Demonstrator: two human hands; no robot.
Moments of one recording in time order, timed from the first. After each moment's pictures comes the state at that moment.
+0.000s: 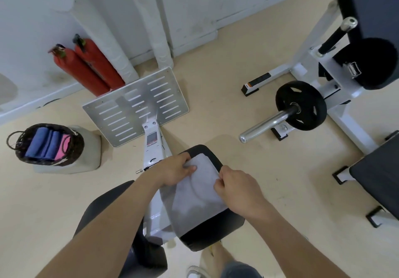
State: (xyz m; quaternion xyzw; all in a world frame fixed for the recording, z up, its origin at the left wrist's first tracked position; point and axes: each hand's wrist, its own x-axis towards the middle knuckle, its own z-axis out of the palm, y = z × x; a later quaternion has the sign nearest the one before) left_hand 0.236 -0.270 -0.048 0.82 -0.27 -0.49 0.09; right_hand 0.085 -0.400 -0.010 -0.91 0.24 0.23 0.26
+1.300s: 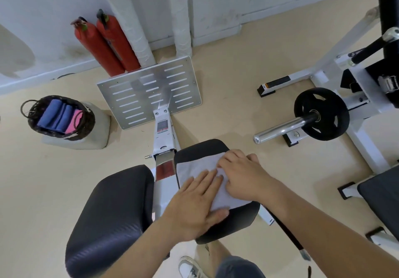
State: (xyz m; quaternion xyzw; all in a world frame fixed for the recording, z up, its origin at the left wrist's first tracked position) left_hand 0.136 -0.218 -0.042 0.83 -0.44 -0.32 0.13; right_hand 0.121 -0.402 -0.025 -0.95 -0.01 0.28 0.12
